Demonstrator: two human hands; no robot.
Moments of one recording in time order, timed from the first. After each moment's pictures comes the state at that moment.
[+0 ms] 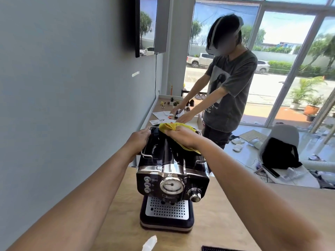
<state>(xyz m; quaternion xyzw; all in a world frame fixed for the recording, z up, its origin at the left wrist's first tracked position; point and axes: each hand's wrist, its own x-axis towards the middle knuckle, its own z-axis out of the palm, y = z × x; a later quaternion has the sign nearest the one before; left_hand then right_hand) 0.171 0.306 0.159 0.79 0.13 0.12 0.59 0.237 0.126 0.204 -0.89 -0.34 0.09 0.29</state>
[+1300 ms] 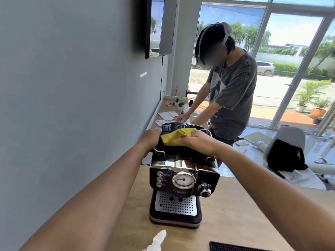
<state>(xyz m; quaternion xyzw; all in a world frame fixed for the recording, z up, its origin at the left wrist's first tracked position) 0.169 0.301 0.165 0.78 0.16 0.09 0.60 0.186 0.102 0.222 -0.87 -0.35 0.13 0.33</state>
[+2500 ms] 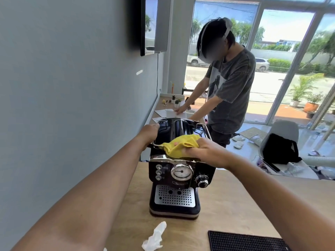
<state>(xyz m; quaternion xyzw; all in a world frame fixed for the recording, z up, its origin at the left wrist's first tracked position) 0.178 0.303 0.163 0.79 0.19 0.08 0.57 0.127 0.063 0.212 -0.84 -0.39 0.14 0.35</state>
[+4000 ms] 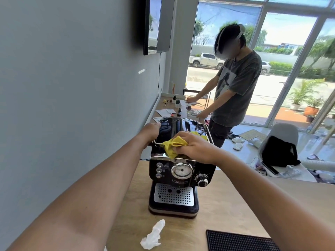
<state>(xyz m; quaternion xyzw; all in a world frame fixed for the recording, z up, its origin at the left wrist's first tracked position) 0.175 0.299 0.167 0.80 0.21 0.08 0.56 0.135 0.092 0.210 -0.85 -0.43 0.08 0.28</state>
